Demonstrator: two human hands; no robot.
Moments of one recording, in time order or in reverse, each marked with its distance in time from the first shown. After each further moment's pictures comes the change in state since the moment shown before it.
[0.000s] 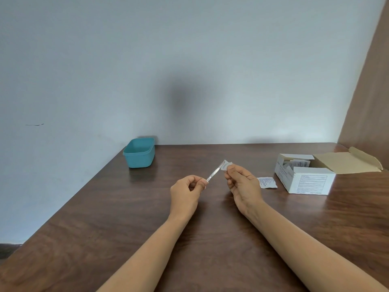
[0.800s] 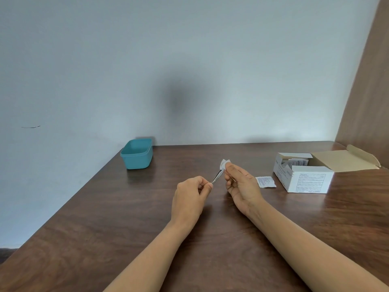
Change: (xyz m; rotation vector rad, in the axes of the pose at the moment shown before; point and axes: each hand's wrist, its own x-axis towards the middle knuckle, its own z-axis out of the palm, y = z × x) left_hand -0.007 0.008 0.004 0.295 -0.058 0.146; right_hand 0.002 -0.002 -0.002 0.033 -0.068 0.070
